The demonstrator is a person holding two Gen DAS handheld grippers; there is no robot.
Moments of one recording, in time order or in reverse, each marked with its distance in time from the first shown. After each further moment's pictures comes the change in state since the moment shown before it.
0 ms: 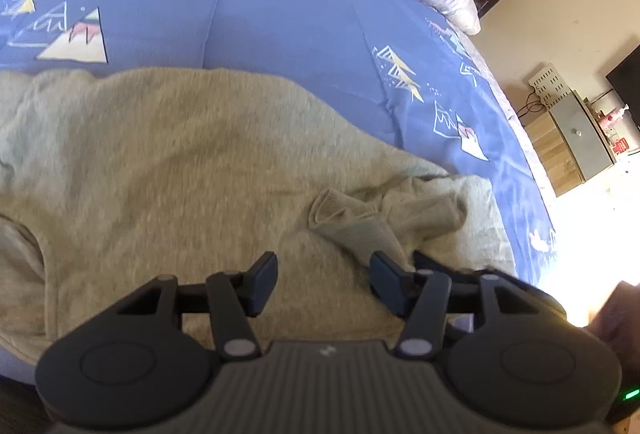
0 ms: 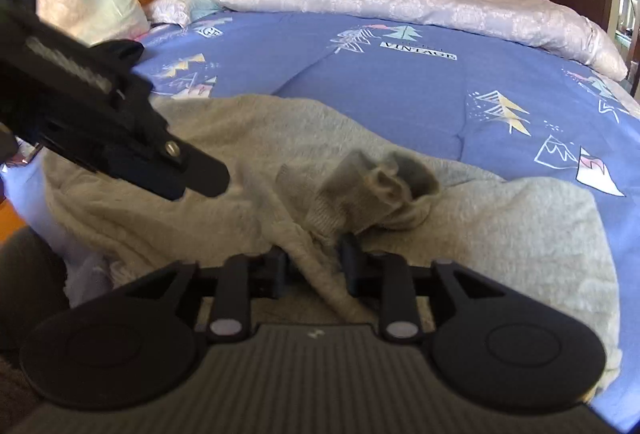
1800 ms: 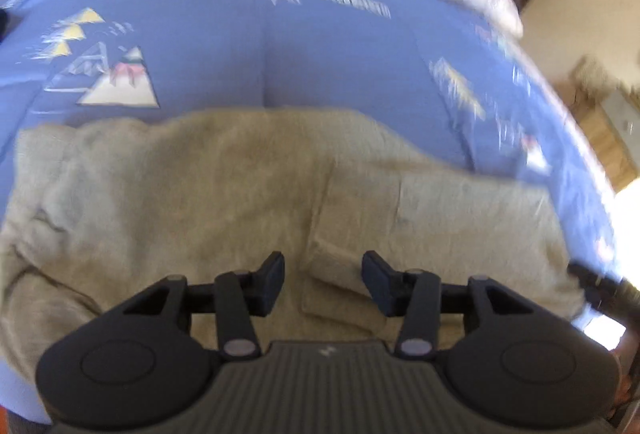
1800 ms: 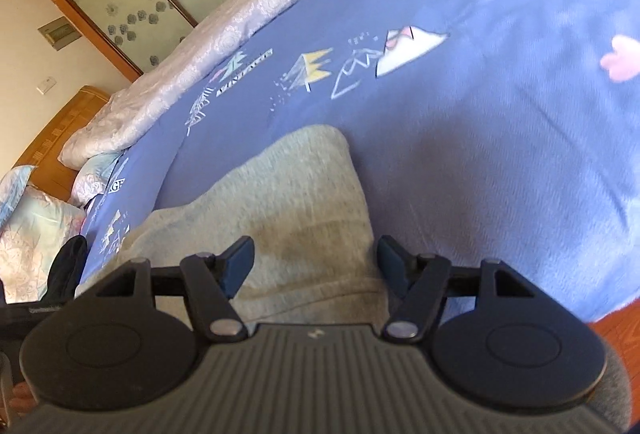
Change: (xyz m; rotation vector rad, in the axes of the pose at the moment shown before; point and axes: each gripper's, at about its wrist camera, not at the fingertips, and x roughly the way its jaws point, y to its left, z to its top) left arm -0.005 0.018 0.019 0.044 -0.088 0.179; right arm -0.052 -0.164 -0.044 0.726 -0.085 -0.046
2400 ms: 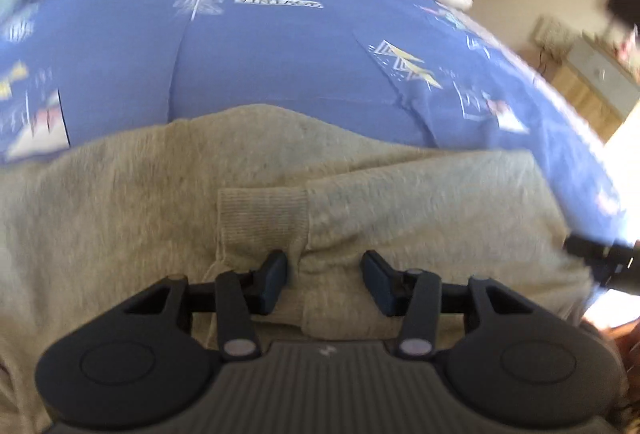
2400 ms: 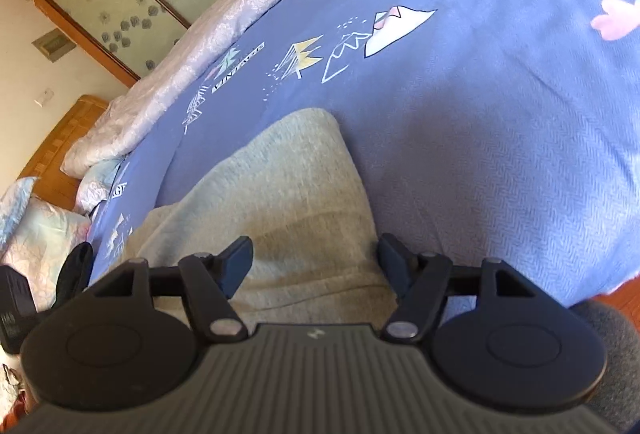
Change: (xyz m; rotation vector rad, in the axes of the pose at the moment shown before) left arm 0.051 -0.051 -0.023 0.248 -0.026 -0.006; right arm 0.007 -0.013 -0.012 0.076 0.025 0.015
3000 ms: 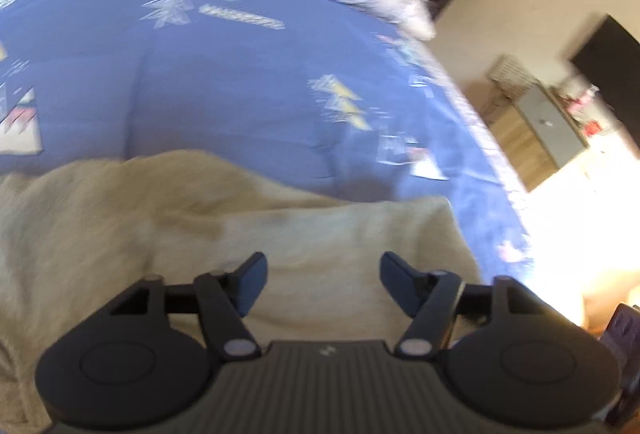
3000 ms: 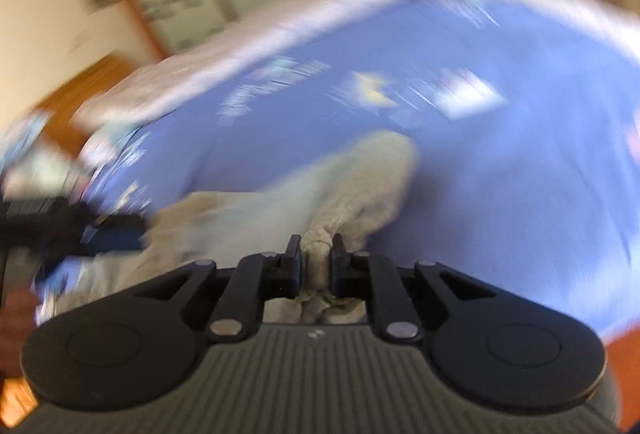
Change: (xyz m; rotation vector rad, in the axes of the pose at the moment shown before) left arm -0.055 -0.015 0.051 -0.148 0.016 -0.255; right arm -0.027 0.098 -0.022 -0.349 -0.090 -0.014
